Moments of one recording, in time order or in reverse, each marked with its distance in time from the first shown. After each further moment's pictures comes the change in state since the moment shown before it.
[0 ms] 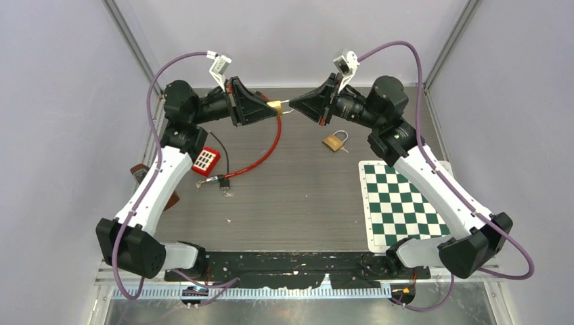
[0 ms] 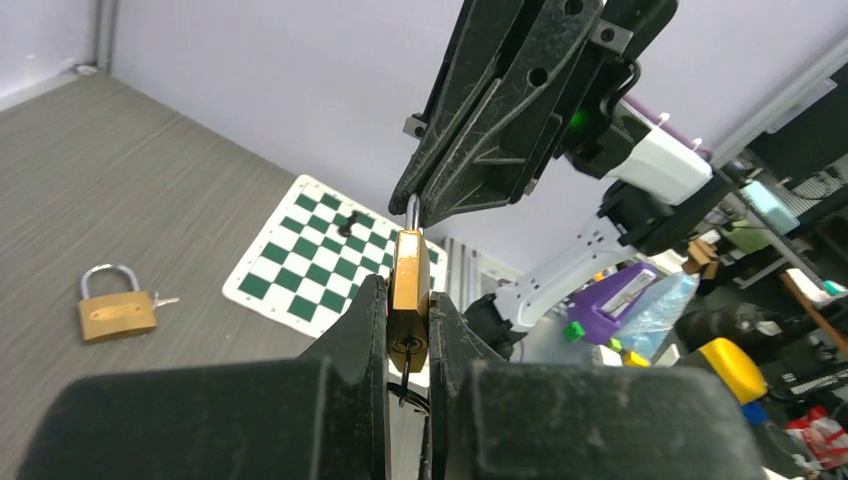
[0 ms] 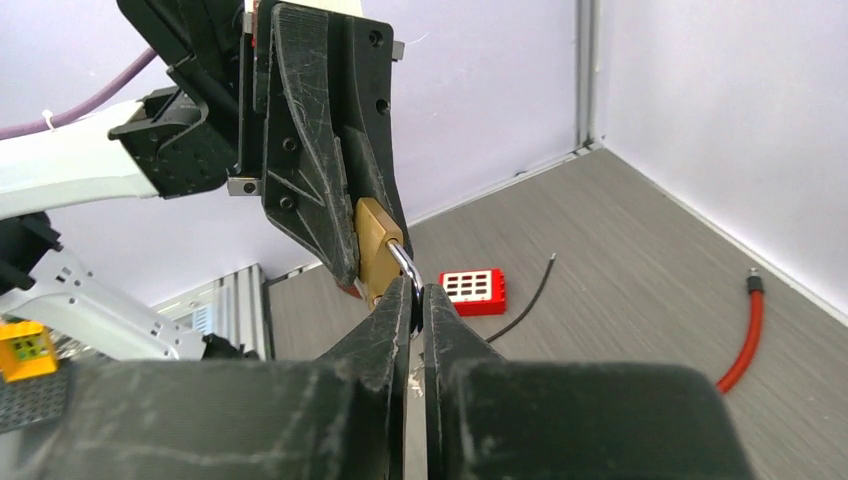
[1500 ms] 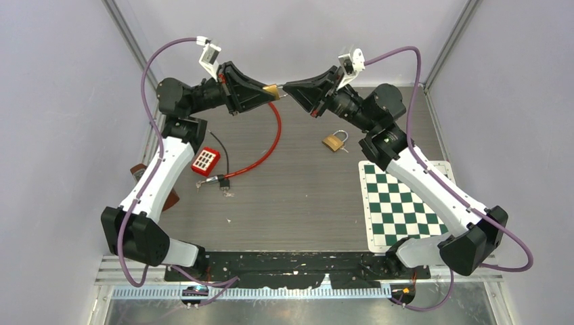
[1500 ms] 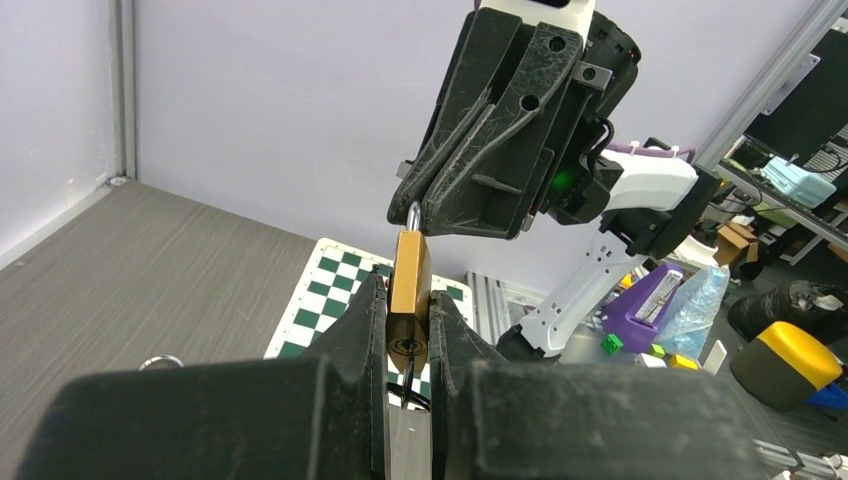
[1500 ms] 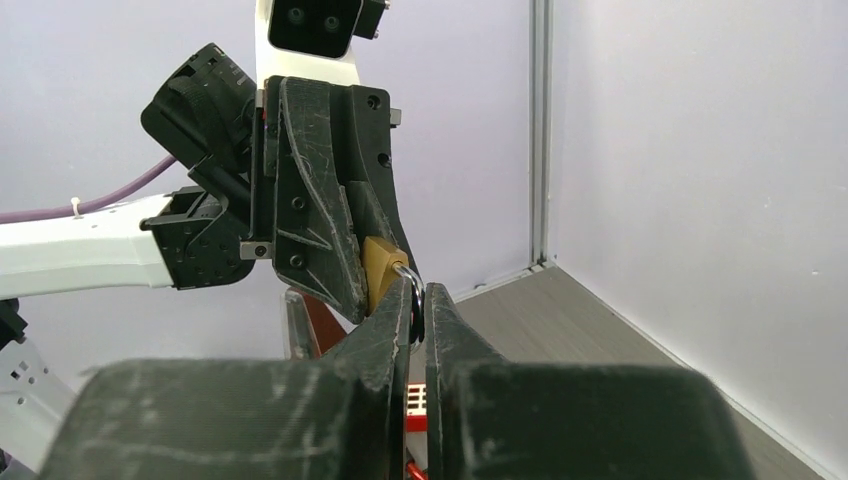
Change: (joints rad) left arm 0.019 0.088 0.058 0.342 0.038 -0.127; right arm 0.096 0.026 -0.049 0.293 0.189 -0.013
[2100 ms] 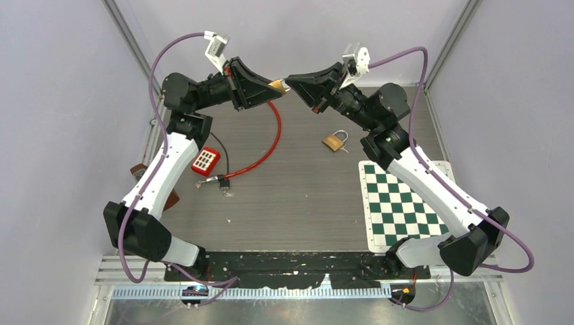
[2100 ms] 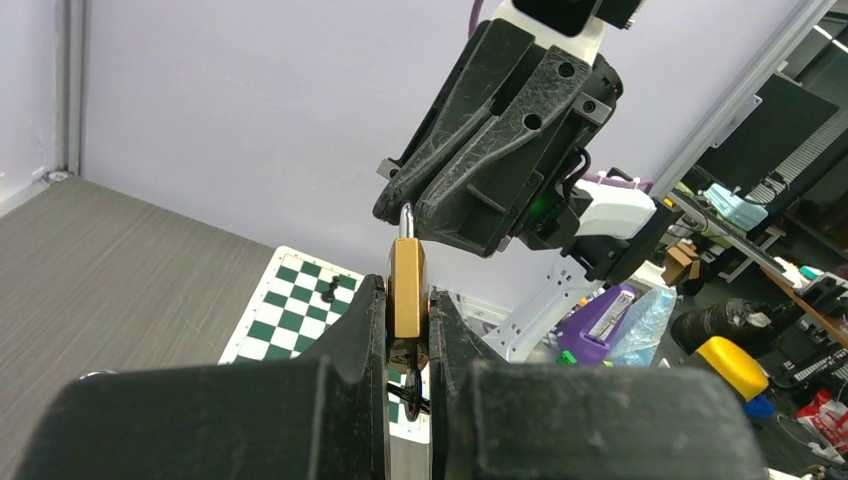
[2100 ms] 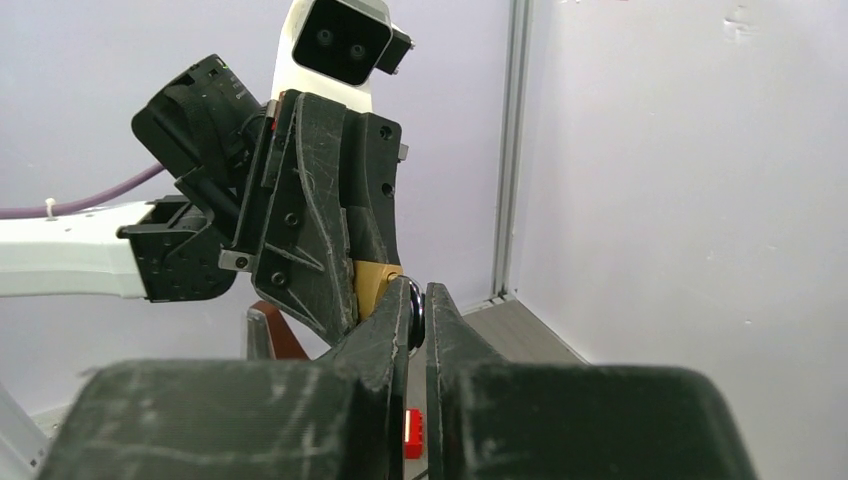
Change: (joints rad) left arm -0.046 0.044 0.071 0.005 -0.024 -0.118; right arm -0.005 0.003 0.014 0.050 0.012 -0.079
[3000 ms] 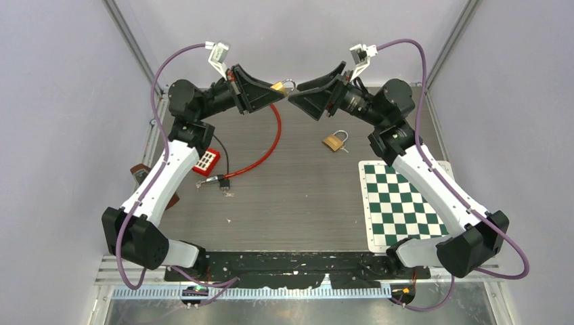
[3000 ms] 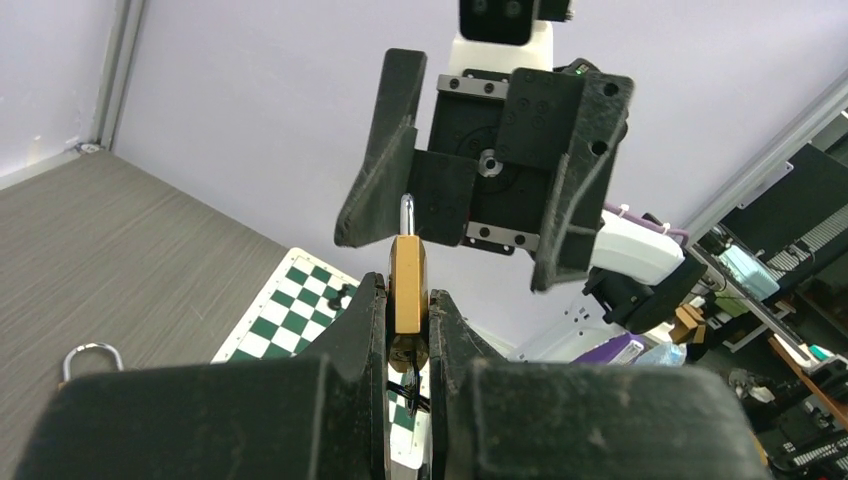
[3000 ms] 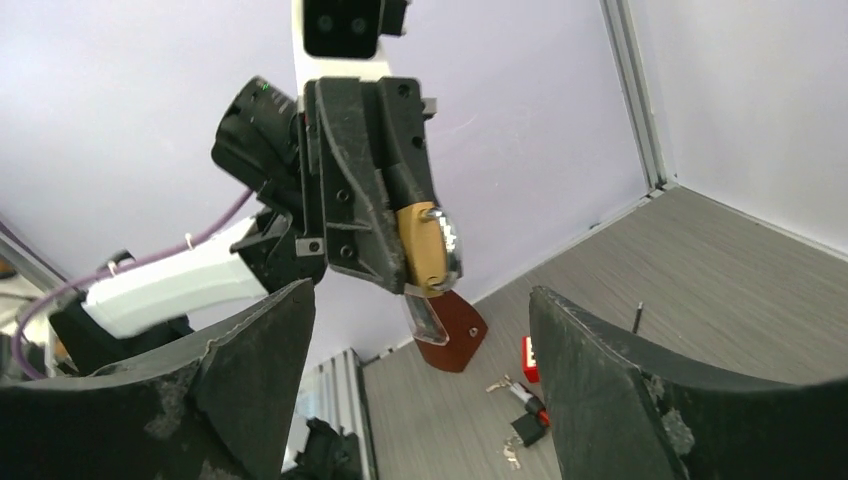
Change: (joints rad) left arm -0.007 -0.051 -0.088 -0.094 -0.135 0.043; right arm -0.132 -0.036 -0.027 -0.088 -0.182 0.430
